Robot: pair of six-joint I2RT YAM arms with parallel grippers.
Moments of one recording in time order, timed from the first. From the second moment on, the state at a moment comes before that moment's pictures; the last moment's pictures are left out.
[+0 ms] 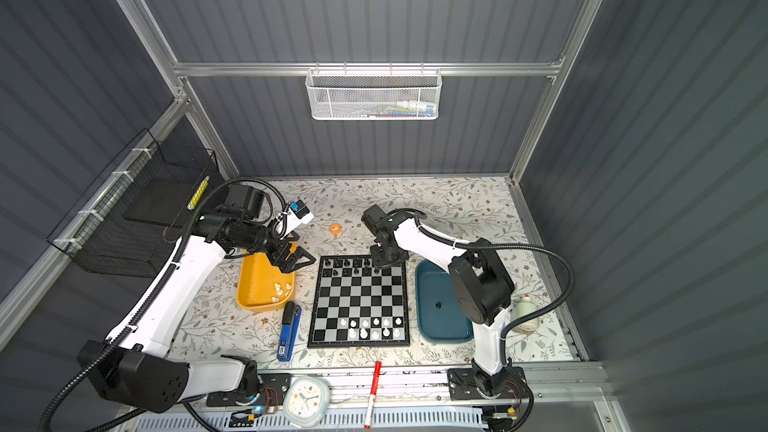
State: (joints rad) left arm -0.26 1.32 1.38 -1.16 0.52 0.58; right arm 0.71 1.94 1.50 -0.92 0.03 0.40
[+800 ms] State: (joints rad) left arm -0.26 1.32 1.37 -1.16 0.50 0.58; right arm 0.71 1.99 1.50 -0.89 0.03 0.40
